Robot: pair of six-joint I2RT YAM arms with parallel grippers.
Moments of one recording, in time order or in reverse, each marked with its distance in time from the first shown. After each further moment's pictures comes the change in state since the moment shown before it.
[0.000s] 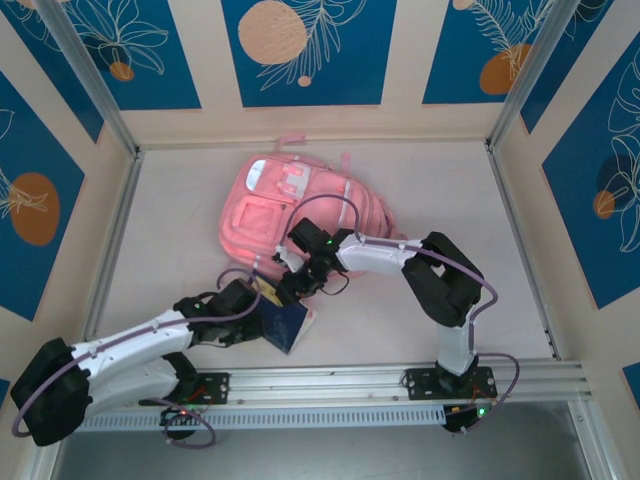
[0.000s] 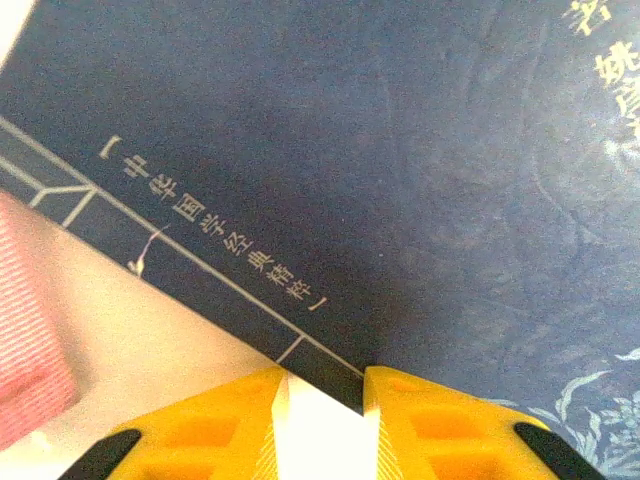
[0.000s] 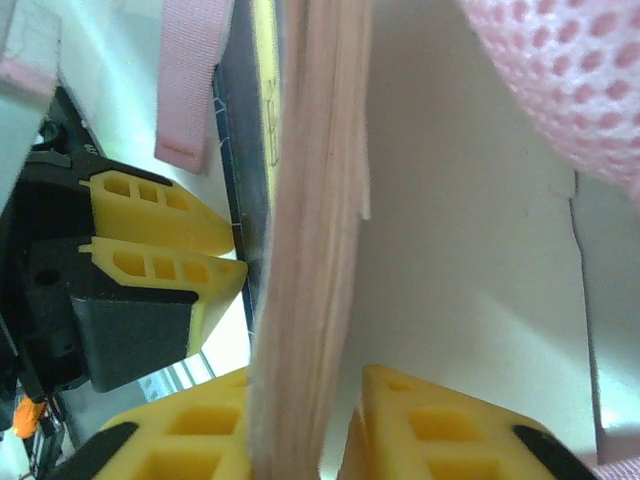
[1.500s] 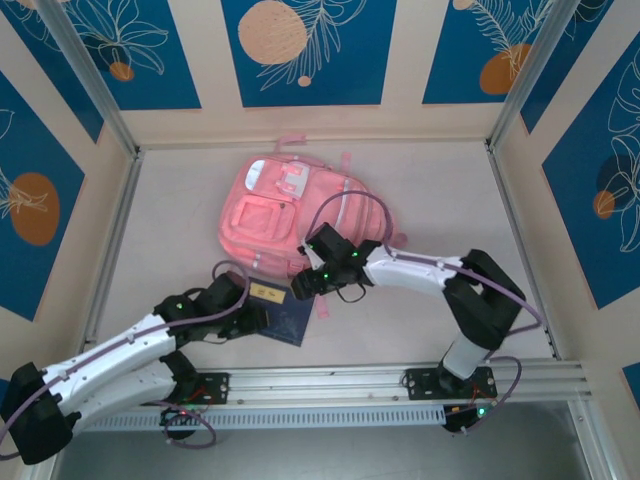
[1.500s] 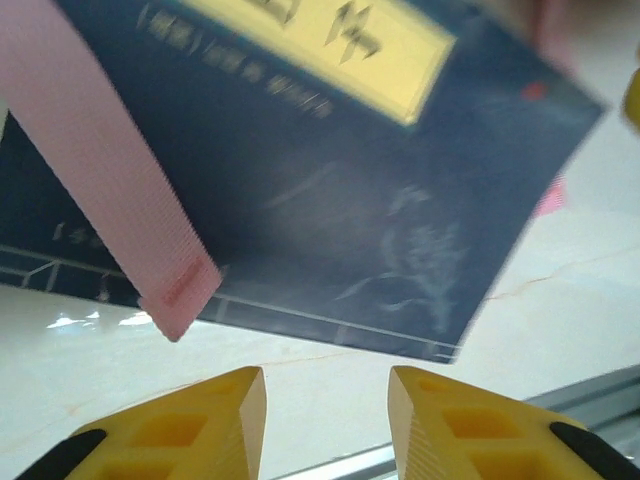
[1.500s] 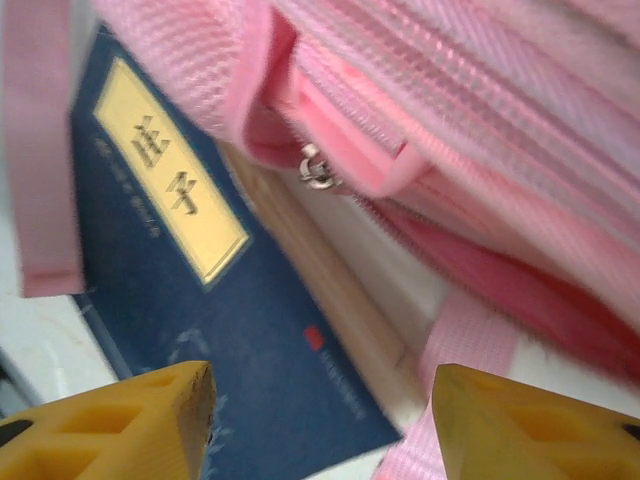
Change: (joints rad) left arm -0.003 -0.134 0.078 -0.108 0.072 -0.002; right arm -0.005 -0.221 -0.207 0.089 0.421 0.098
